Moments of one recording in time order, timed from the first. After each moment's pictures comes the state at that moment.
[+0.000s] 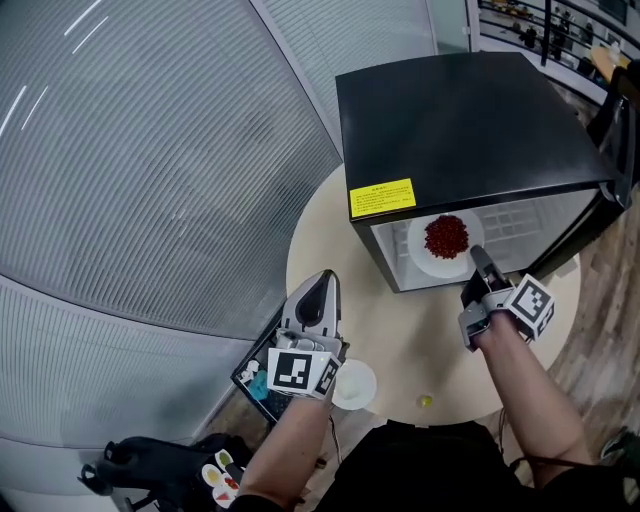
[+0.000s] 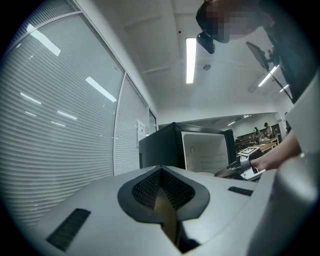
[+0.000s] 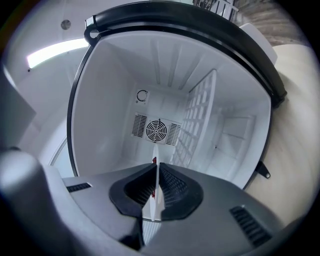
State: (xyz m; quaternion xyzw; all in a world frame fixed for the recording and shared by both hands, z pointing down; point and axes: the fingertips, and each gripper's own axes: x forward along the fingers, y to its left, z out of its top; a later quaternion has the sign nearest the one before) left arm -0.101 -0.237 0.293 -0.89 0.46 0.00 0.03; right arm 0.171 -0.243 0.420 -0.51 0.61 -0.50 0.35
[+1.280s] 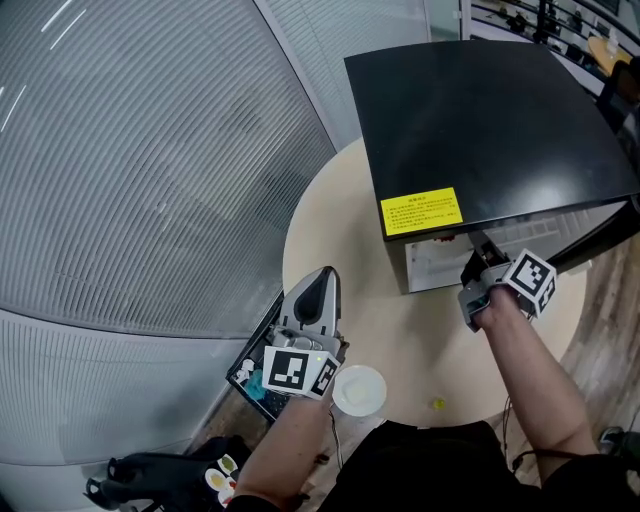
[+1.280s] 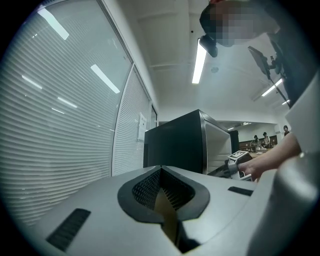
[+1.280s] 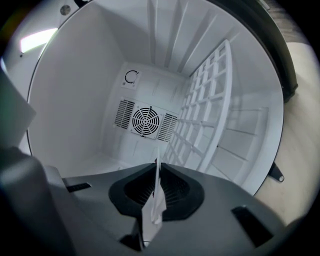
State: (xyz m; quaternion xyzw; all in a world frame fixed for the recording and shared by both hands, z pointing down) left arm -0.129 -0.285 0.316 -0.90 0.44 0.00 -0.02; right arm 0.149 -0.308 0.441 -0.55 0.58 -0.51 0.31
